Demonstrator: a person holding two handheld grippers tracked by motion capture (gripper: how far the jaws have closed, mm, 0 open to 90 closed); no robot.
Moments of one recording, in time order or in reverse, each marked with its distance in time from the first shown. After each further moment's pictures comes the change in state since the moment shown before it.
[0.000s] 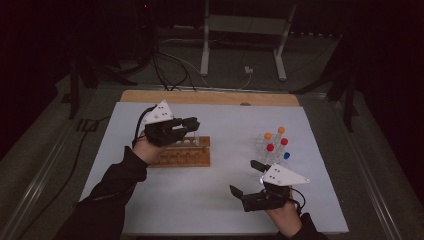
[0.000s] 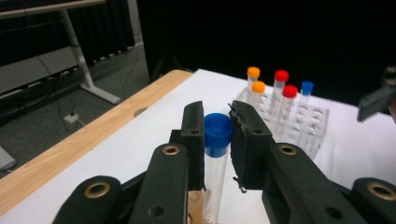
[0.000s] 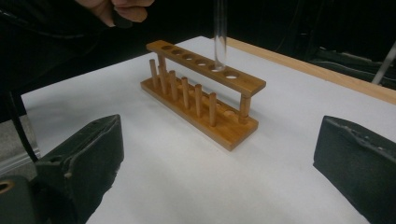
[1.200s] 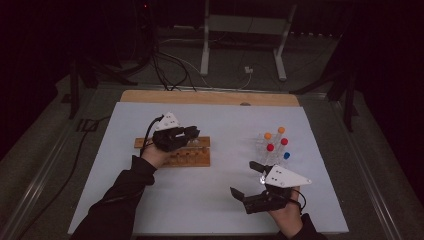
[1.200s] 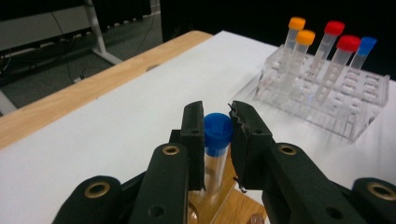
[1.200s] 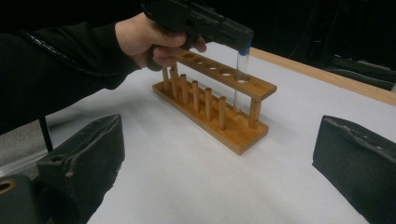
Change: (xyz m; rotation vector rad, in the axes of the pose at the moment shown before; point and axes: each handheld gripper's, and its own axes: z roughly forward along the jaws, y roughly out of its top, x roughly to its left) left arm 0.009 -0.057 0.036 0.102 0.057 -0.076; right arm -0.002 -0.005 -0.001 -0.026 0.062 -0.018
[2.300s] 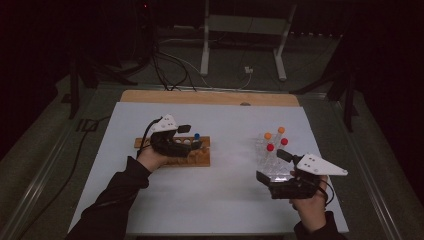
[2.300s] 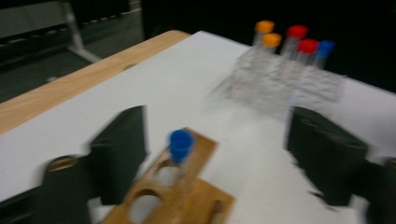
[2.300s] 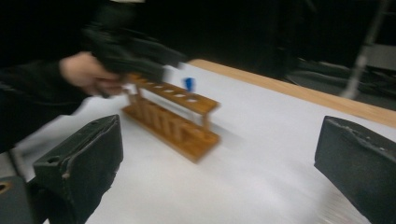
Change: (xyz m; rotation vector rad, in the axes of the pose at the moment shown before) left arm -0.013 0.009 -0.023 -0.009 -0.100 -0.014; right arm -0.044 0.020 -0.050 -0.046 -0.148 0.094
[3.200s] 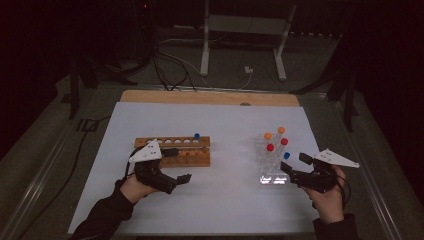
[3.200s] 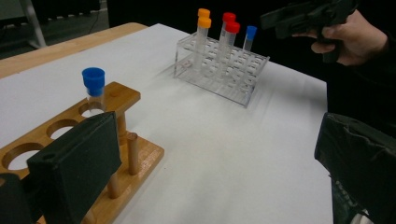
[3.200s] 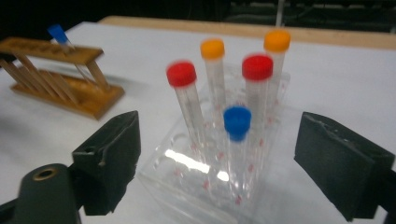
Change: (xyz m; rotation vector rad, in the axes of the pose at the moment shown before) left arm -0.046 -0.040 -0.045 -0.013 -0.106 -0.025; right arm -0.071 -0.043 -0.007 0.177 -0.217 0.162
